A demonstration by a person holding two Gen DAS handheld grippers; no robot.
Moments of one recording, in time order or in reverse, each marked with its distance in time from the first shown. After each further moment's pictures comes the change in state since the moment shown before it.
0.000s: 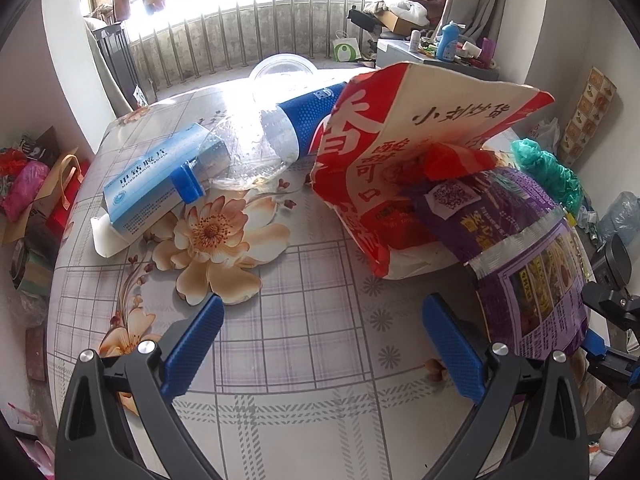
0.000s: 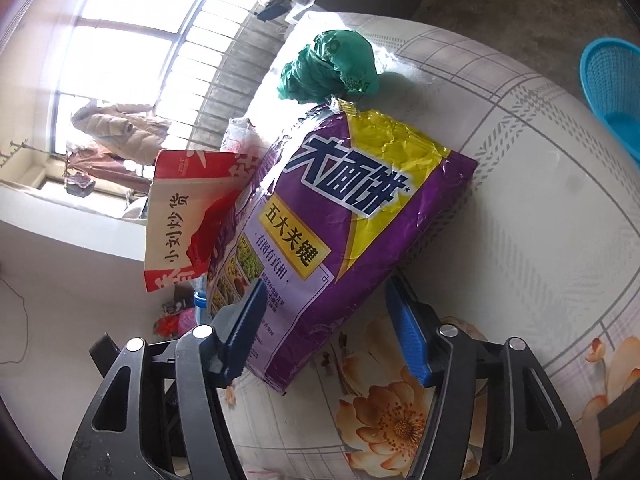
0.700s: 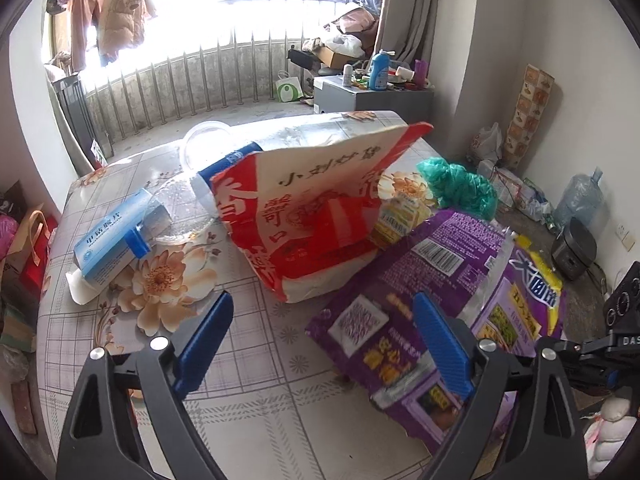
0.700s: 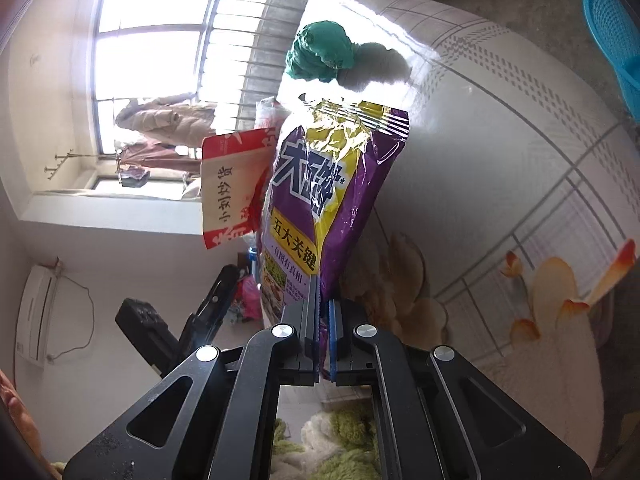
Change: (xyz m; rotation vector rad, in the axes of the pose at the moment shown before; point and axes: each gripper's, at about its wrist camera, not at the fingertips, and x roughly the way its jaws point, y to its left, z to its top) left arm -0.043 -0.053 -0.008 0.157 -0.148 -0.136; right arm -0.056 -0.059 -0.016 0.055 0.155 0.247
